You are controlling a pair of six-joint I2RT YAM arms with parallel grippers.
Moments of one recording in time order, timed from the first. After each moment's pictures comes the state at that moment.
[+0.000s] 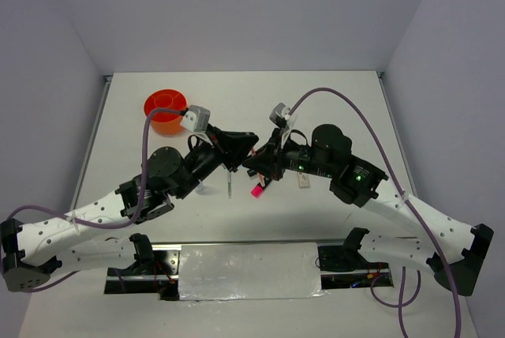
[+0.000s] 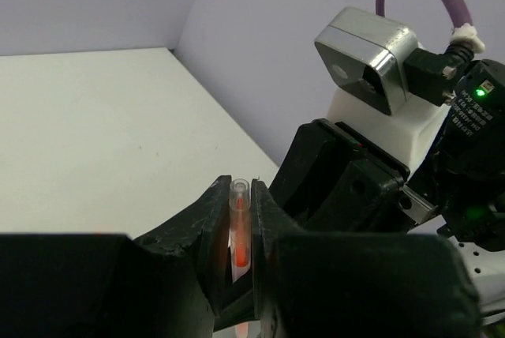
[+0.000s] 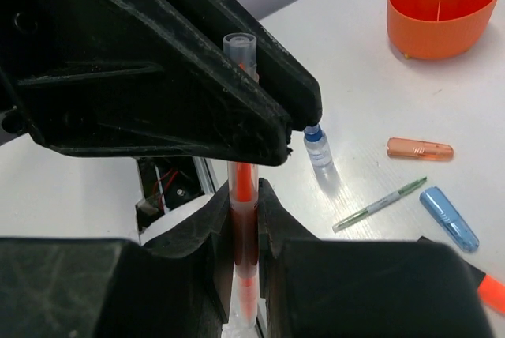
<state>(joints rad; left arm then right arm) -1.09 0.96 0.94 0.19 -0.34 -0.48 0.88 0.98 1.01 -0.15 -0.35 0.26</state>
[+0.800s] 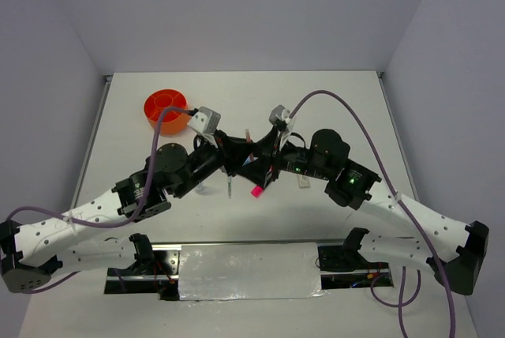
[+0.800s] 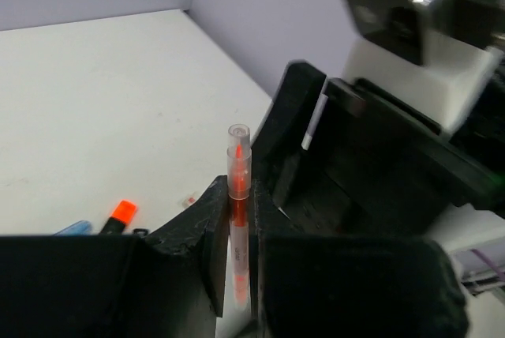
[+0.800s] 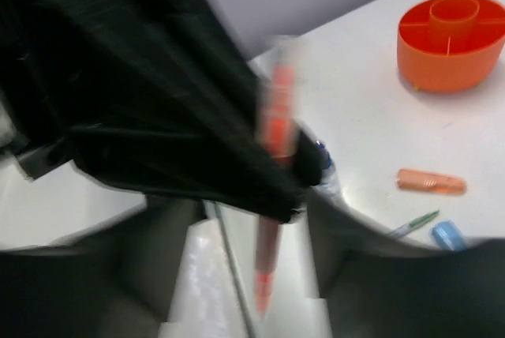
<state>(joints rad) -1.09 0.95 1.00 0.00 -0.28 -0.43 0.89 0.96 0.92 0.02 -0.34 0.30</state>
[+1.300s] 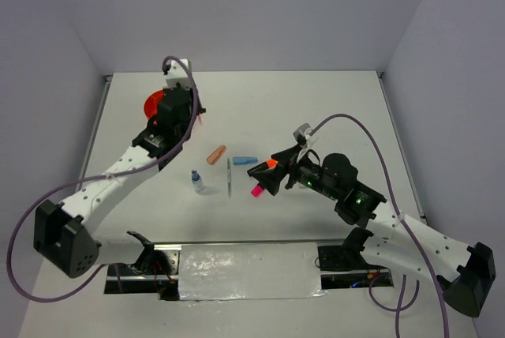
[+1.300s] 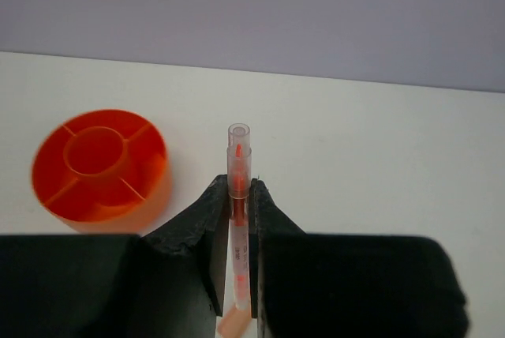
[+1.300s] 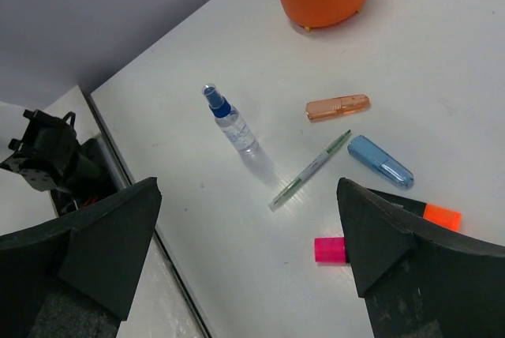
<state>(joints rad) -0.58 1.23 1.09 0.00 -0.54 -0.25 0.82 0.79 0.58 0.12 -0.13 0.31</state>
